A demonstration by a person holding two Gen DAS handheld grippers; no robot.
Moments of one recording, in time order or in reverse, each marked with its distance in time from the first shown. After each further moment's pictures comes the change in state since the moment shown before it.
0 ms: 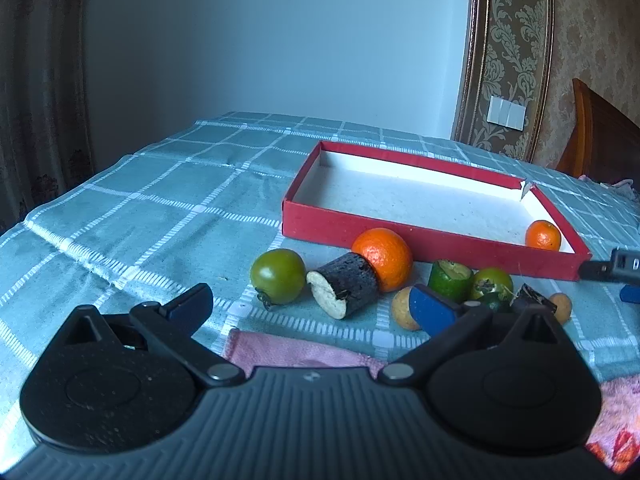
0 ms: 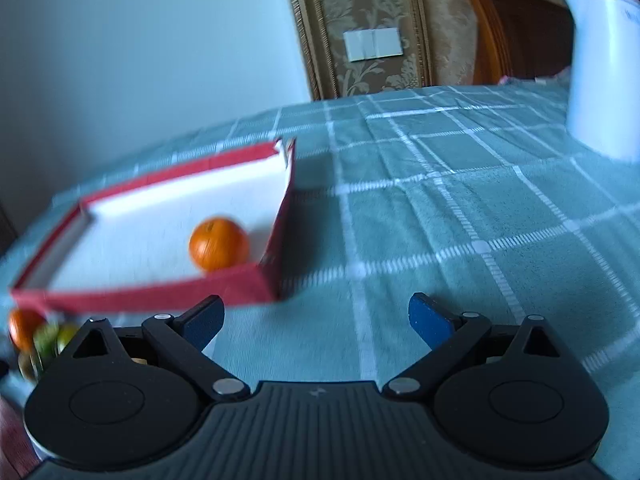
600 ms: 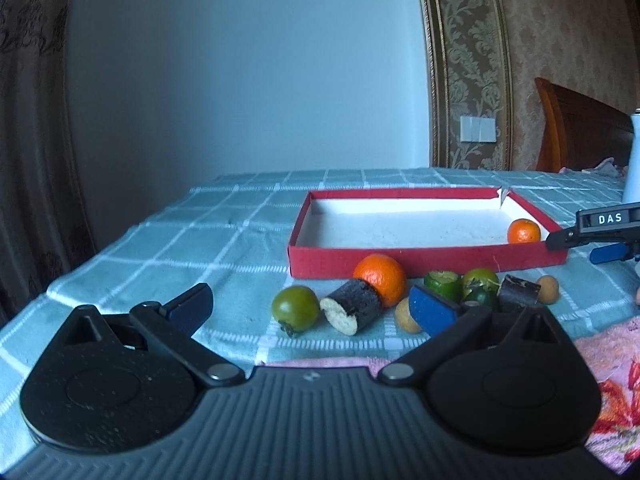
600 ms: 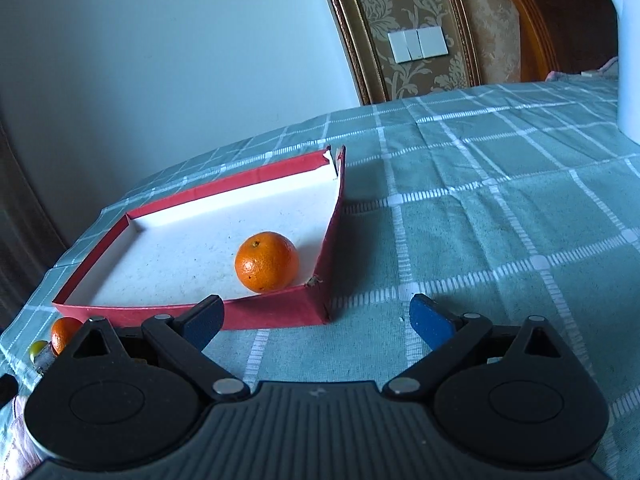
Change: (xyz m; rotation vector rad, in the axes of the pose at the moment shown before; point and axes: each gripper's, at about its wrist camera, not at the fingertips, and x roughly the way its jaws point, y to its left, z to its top) left arm -0.041 0.005 -0.010 0.173 -0.176 -0.026; right arm 0.008 0.005 0.005 -0.020 0.008 0.162
